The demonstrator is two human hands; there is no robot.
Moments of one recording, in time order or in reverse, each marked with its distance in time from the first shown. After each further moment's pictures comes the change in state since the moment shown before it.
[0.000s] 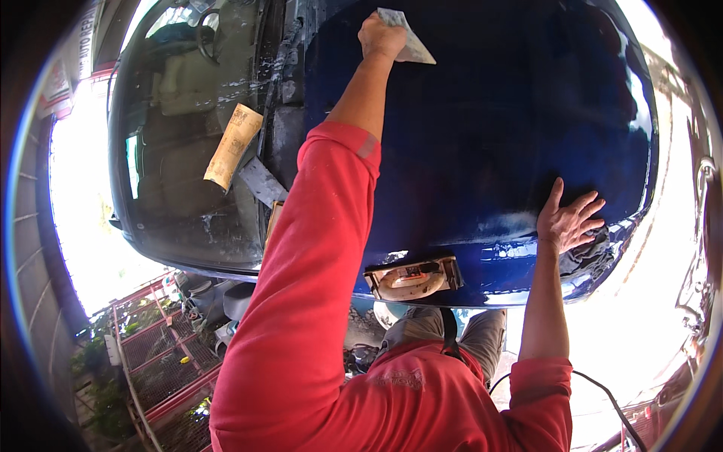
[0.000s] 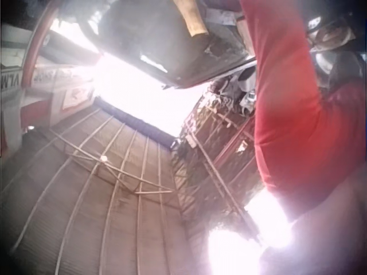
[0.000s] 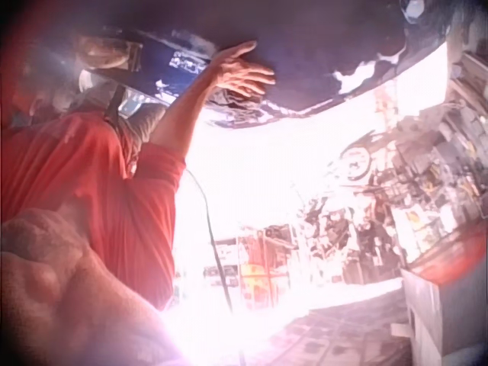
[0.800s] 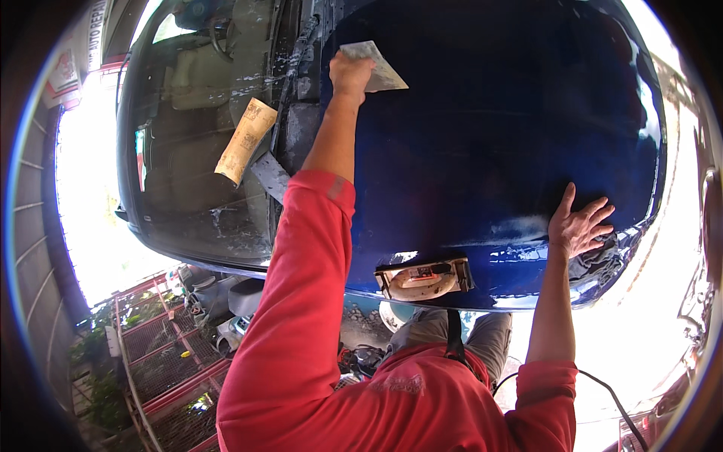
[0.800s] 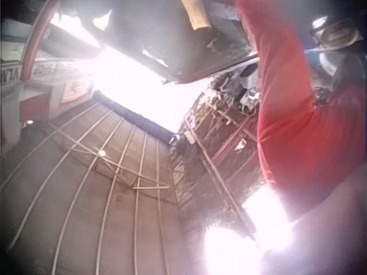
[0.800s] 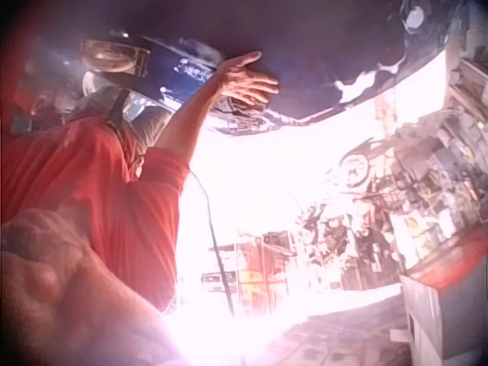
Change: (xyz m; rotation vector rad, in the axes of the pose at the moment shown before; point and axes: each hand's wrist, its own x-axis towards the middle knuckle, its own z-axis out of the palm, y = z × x) left_hand -0.028 -0.054 -0.063 -0.246 0.037 -0.333; right_hand 0.000 0.000 0.000 -0.037 0.003 0.006
